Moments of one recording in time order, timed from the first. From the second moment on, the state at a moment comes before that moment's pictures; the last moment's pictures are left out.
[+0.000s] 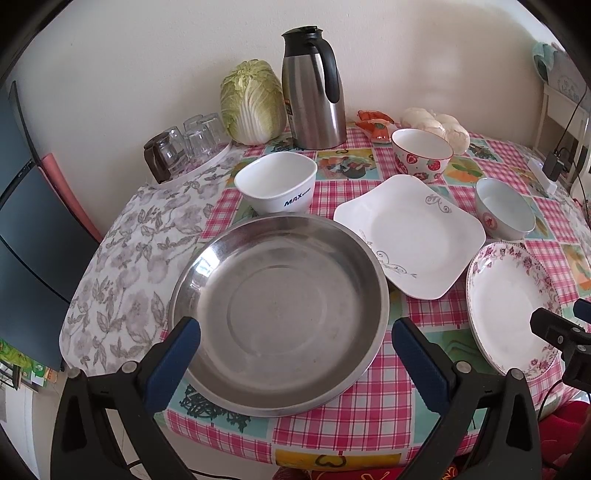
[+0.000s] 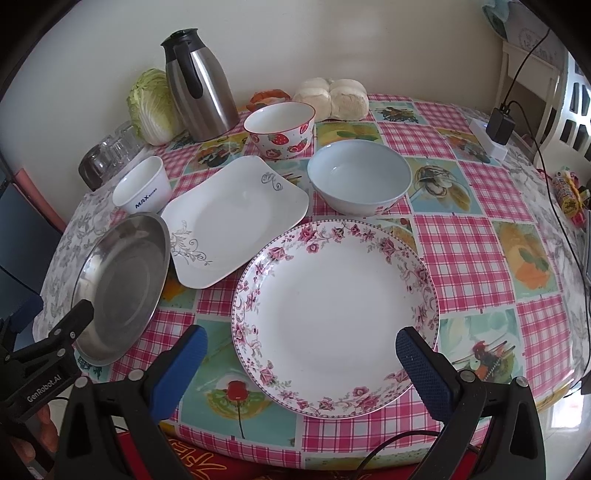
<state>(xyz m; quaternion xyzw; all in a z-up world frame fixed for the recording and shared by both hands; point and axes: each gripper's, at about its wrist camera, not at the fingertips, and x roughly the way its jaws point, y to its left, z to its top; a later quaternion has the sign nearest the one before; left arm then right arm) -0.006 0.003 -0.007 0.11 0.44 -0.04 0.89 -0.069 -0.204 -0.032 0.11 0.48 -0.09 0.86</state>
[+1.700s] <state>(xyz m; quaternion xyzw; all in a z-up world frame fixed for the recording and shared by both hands) -0.006 0.004 -0.008 0.11 0.44 -0.04 0.89 -0.068 -0.206 -0.031 0.12 0.48 -0.09 0.86</state>
